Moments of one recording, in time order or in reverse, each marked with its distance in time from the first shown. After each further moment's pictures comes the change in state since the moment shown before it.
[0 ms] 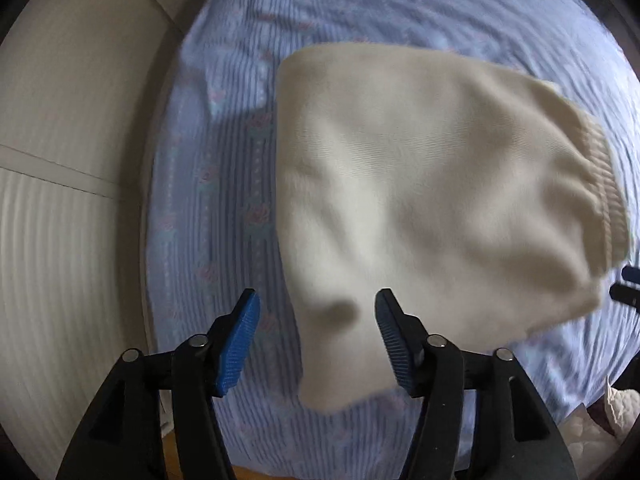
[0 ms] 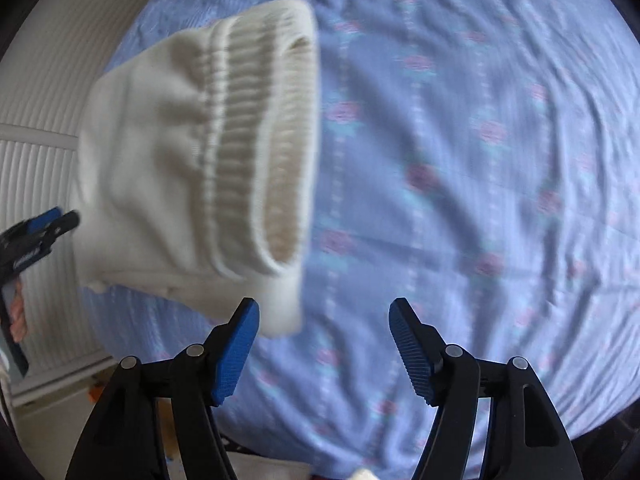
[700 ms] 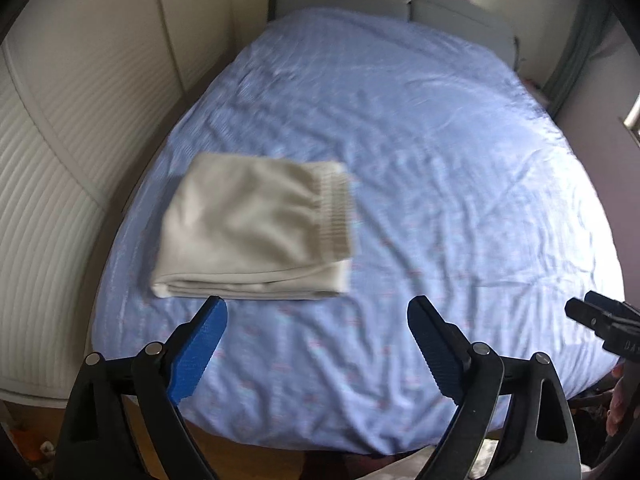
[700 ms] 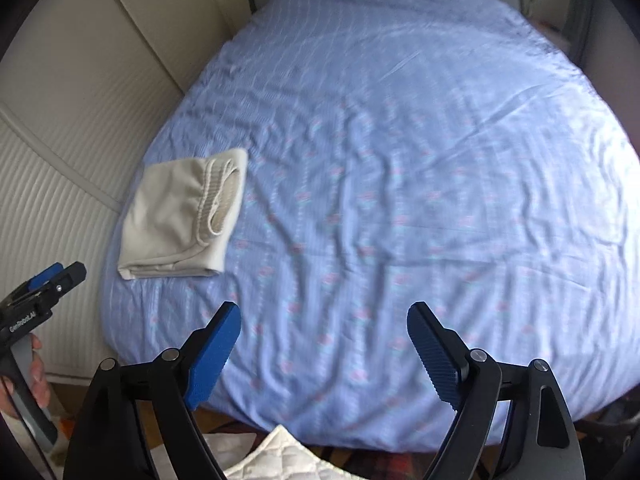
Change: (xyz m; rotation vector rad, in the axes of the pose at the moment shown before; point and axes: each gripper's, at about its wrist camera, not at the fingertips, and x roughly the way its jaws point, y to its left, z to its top) left arm -0.231 -0.215 -0.126 -0.184 -0.393 -0.132; right arm -0.220 -0.151 -0.148 -0.026 -0.442 -0.021
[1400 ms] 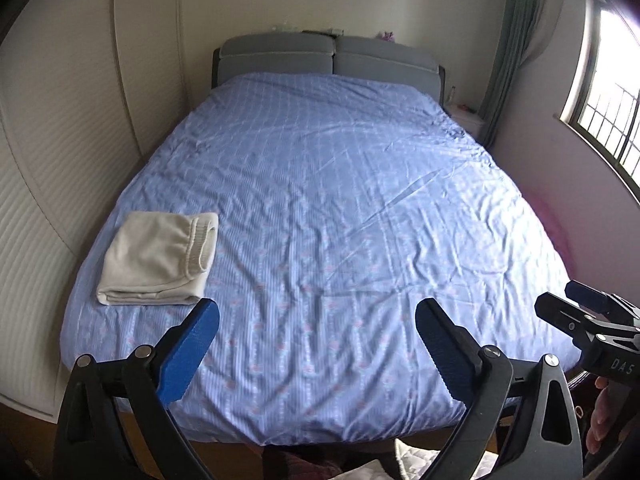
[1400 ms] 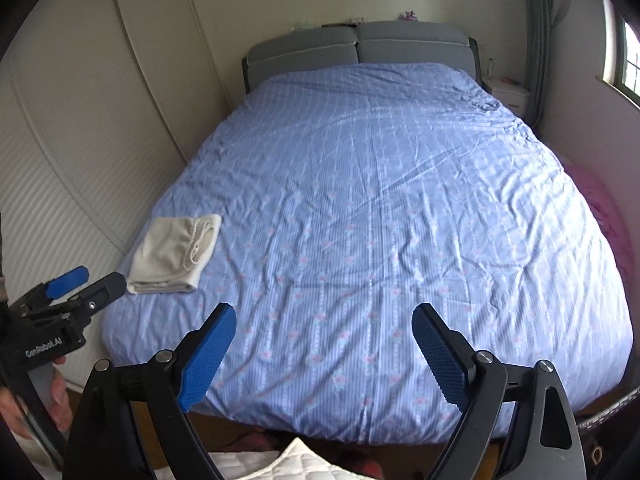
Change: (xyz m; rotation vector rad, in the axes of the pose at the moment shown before) left arm -0.148 -0.229 -0.066 0.082 -0.212 -0.090; right arm -0.198 -0.137 -0.076 -0.014 -0.288 -0.028
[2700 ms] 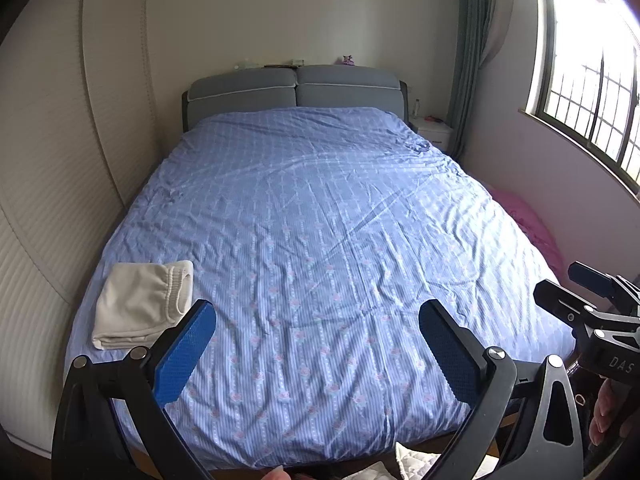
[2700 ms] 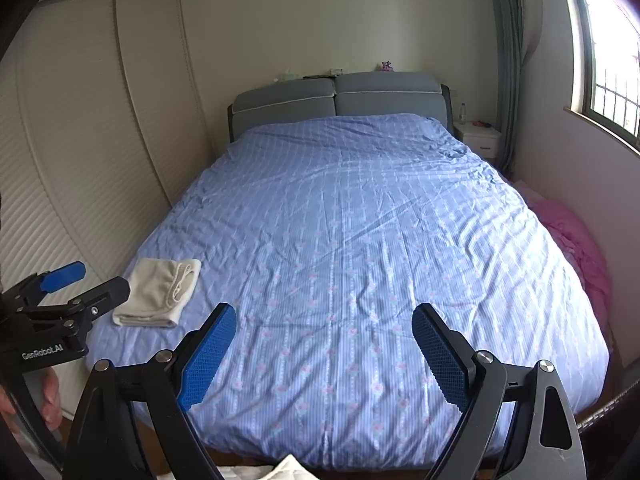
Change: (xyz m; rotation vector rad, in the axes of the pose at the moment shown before) left arm -0.036 -0.067 0.018 0.125 -0.100 -0.043; right arm -0.063 -0.031 -0.003 0.000 -0.181 -0.081
